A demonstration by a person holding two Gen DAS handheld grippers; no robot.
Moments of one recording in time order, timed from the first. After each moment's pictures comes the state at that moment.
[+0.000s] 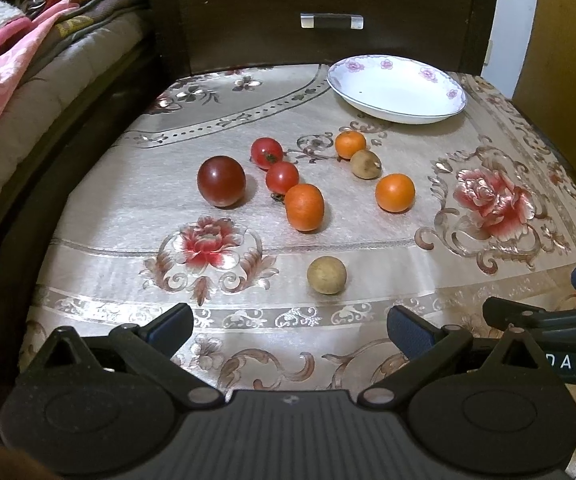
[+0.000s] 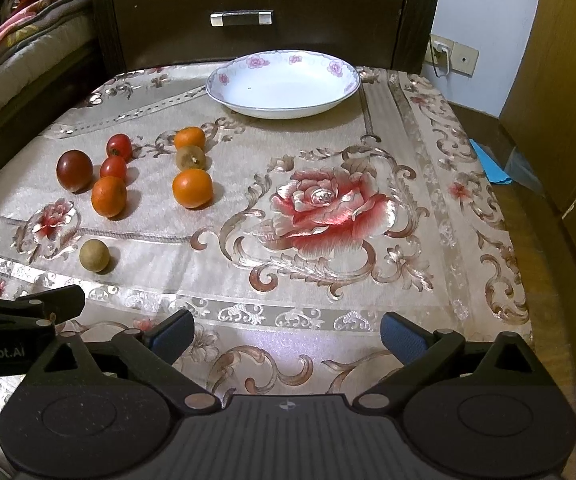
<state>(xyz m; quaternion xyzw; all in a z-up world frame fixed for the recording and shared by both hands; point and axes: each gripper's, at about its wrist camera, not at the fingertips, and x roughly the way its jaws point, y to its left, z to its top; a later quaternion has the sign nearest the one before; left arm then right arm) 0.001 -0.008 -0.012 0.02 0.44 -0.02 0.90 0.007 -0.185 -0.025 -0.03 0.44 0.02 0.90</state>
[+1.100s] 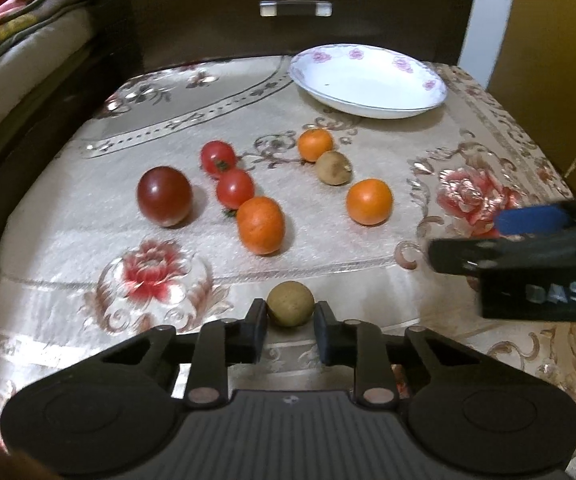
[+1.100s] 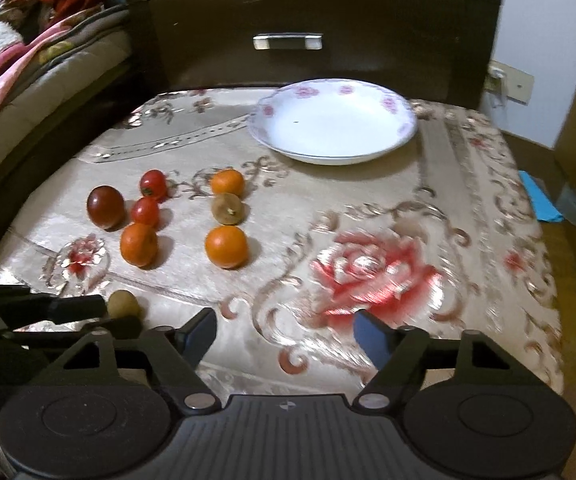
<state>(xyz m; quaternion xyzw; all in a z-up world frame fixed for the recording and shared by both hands) 0.038 -0.021 -0.029 0.02 0.44 -0.08 0.89 0.061 -0.179 -0.009 -0.03 0.43 0.12 0.90</state>
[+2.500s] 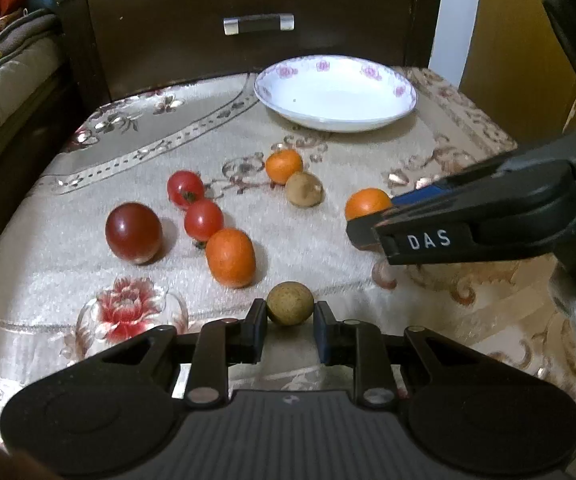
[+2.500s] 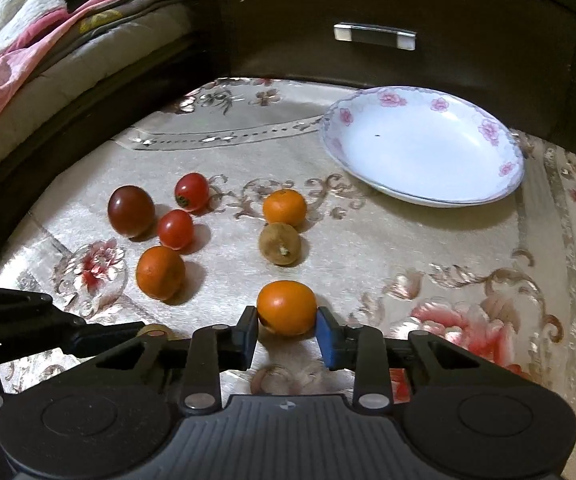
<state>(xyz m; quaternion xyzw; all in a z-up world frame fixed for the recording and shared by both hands) 0.048 -0.030 -0.025 0.04 0.42 -0.12 0.90 0.112 -0.157 -0.030 -0.06 0.43 0.20 0.88</state>
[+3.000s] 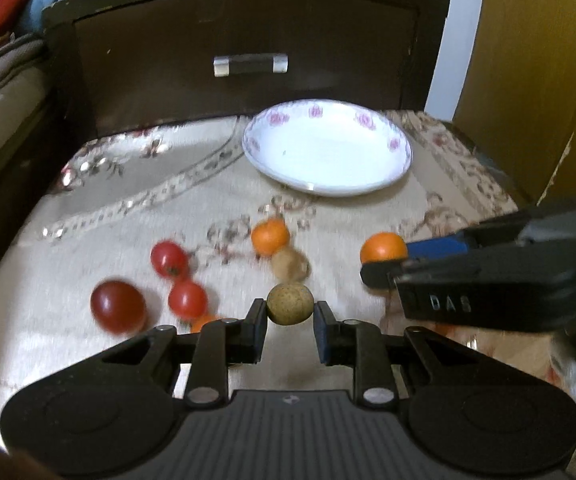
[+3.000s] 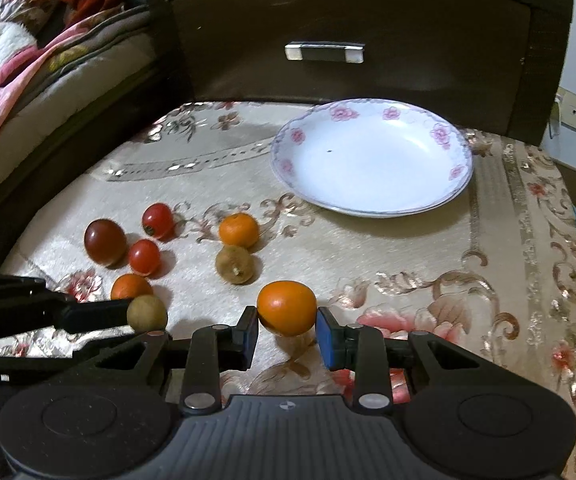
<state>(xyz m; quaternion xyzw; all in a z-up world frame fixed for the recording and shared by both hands) 0.087 -0.040 0.001 0.02 0.39 -0.13 0.91 0.117 -0.180 -0.019 -0.03 0.41 0.17 0.89</state>
